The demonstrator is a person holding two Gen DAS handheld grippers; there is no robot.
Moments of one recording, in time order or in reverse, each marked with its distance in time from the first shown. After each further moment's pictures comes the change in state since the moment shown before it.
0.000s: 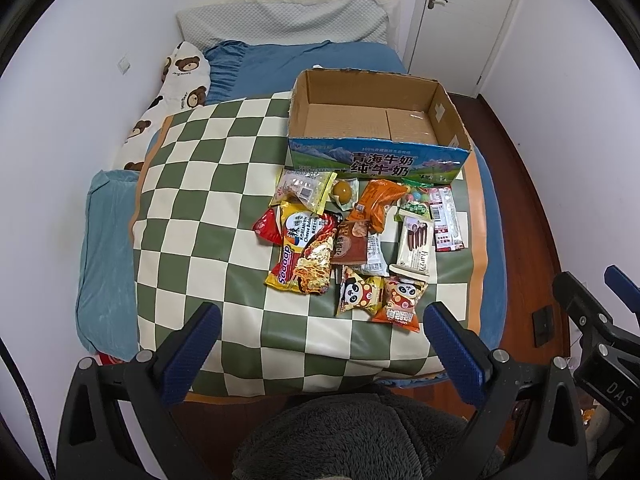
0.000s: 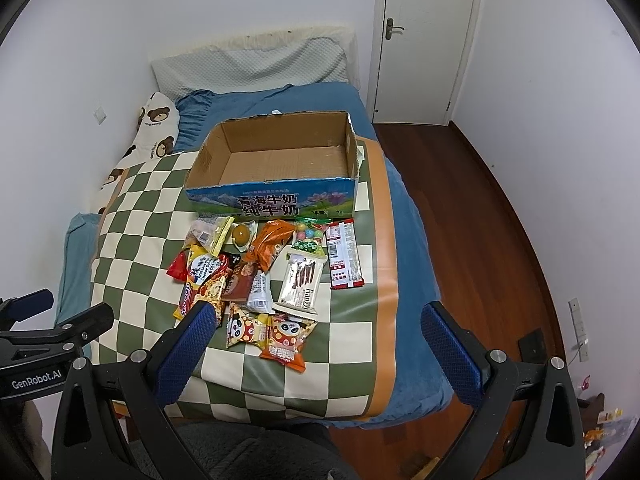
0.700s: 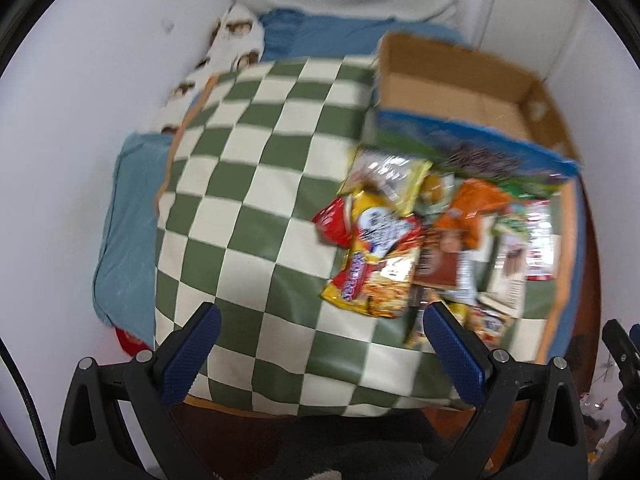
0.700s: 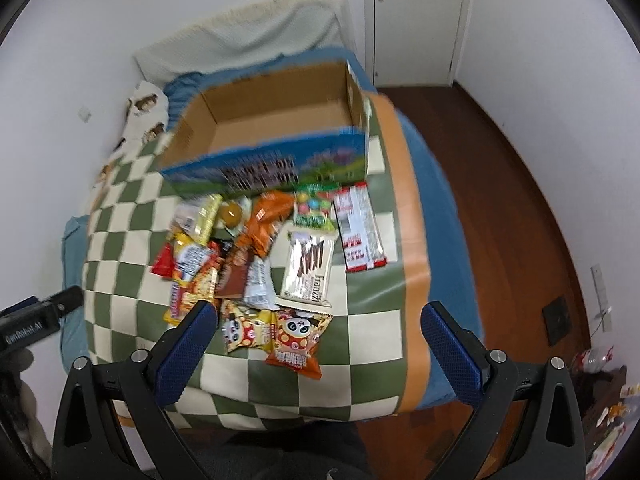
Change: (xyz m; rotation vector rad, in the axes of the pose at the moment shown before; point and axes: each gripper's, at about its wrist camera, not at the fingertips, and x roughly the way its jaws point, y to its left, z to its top) left arm 0.126 0.073 0.020 -0.132 0.100 0.151; right arm 0.119 -0.003 -0.005 0.092 0.136 0.043
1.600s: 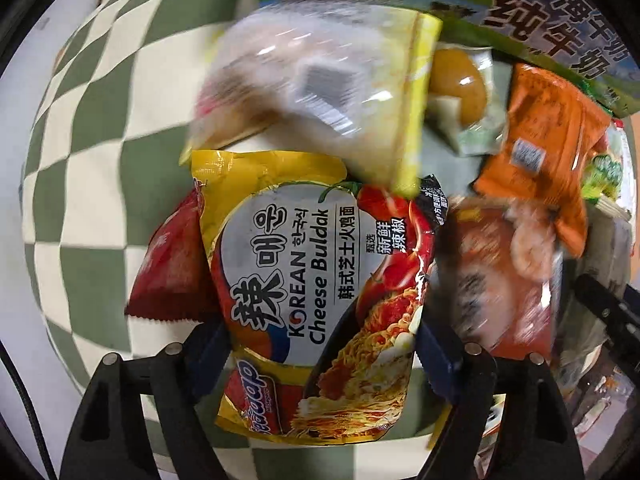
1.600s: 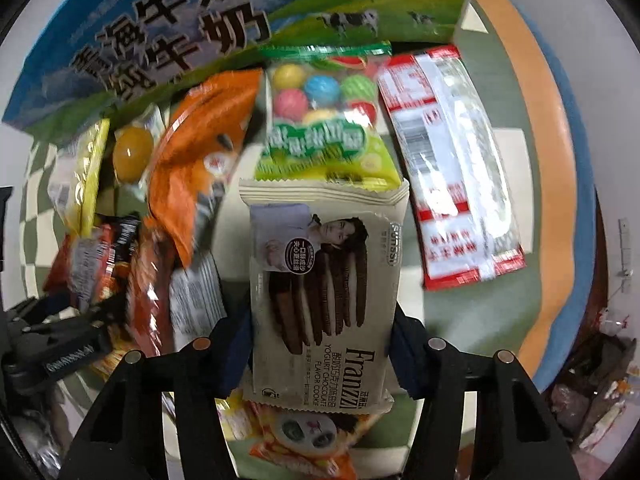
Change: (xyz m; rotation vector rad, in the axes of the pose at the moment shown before) left arm 0.212 -0.061 0.016 0.247 0.277 -0.101; right arm 0.260 0.021 0.010 0.054 0.348 -0.016
